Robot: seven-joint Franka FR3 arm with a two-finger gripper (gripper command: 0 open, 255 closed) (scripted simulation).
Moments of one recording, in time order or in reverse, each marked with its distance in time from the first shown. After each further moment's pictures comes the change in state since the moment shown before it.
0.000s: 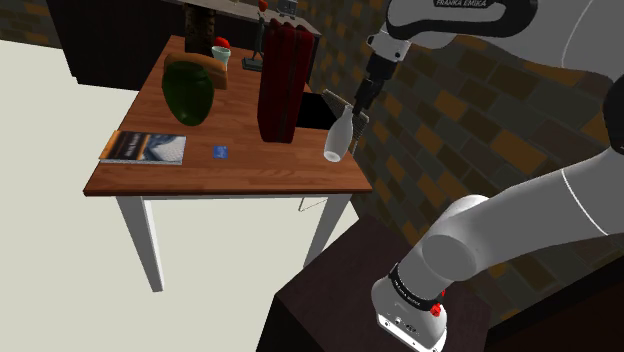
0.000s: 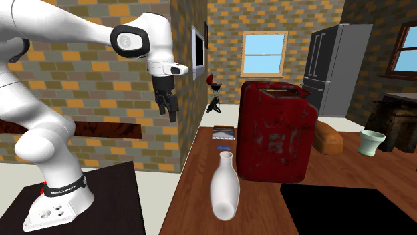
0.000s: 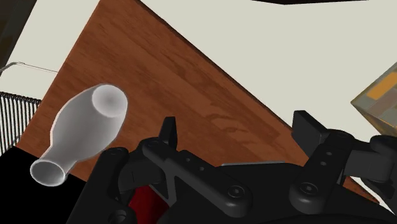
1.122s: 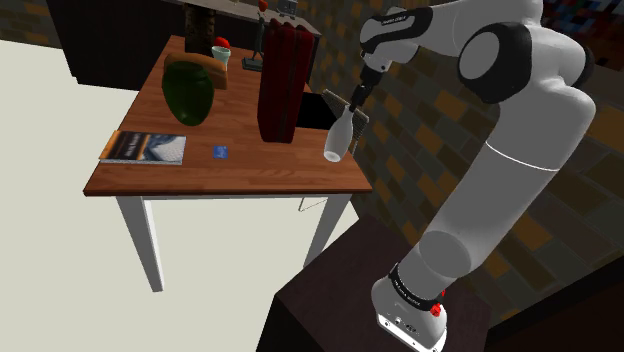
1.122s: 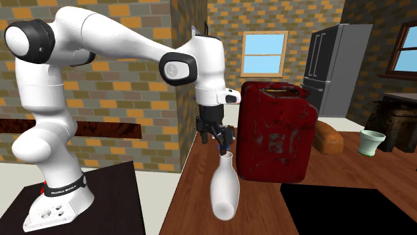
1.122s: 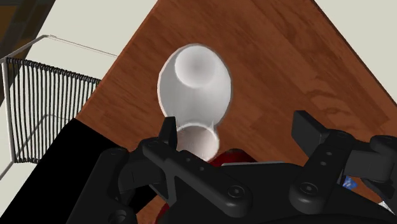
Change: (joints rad) arm -0.076 0.567 -0.201 0.386 0.184 0.182 -0.389
